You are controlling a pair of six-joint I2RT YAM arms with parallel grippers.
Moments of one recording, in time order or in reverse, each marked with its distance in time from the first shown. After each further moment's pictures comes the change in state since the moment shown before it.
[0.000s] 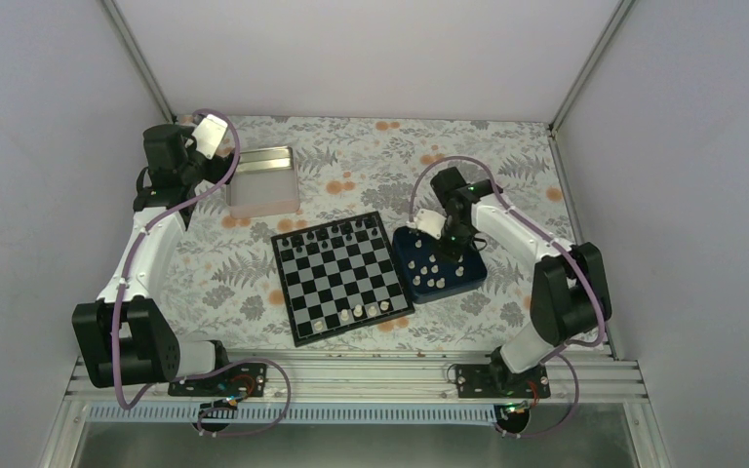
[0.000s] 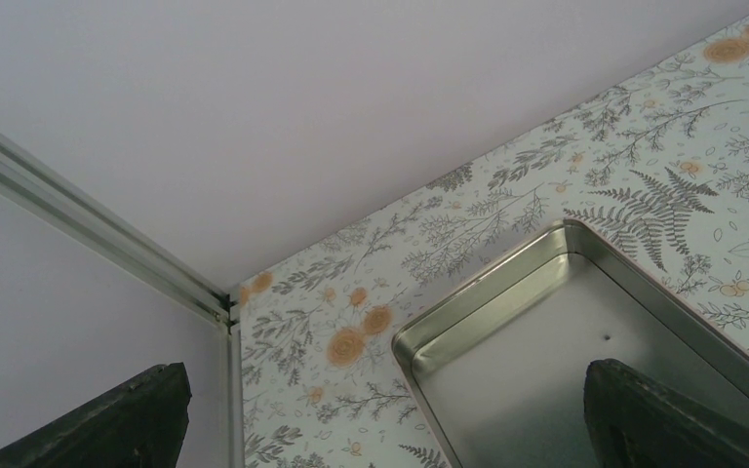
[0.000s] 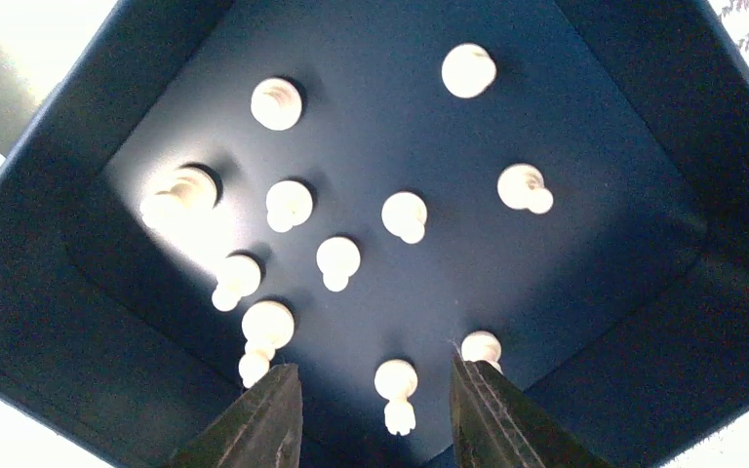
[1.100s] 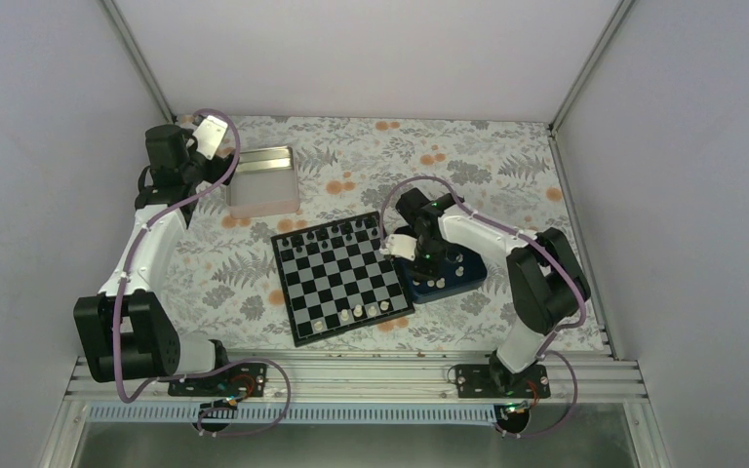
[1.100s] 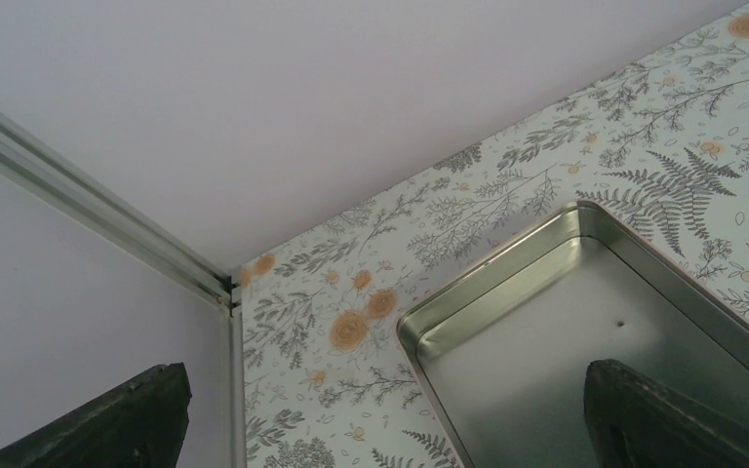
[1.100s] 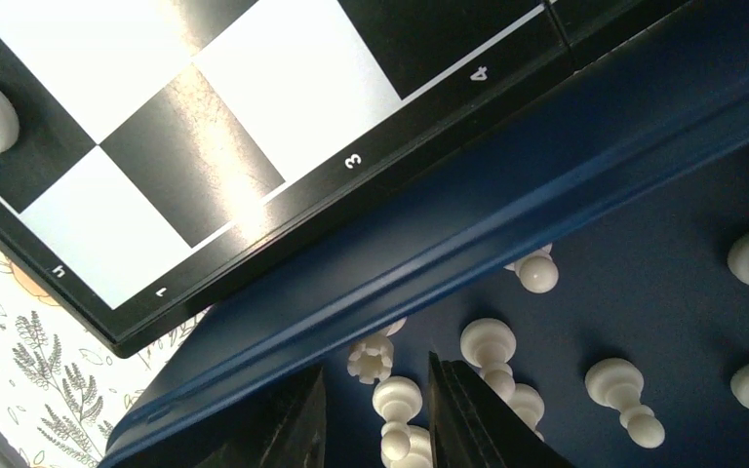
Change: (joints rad) left arm 0.004 0.027 0.000 0.000 -0.025 0.000; right arm 0.201 0.114 -0.033 0.038 -0.058 -0.008
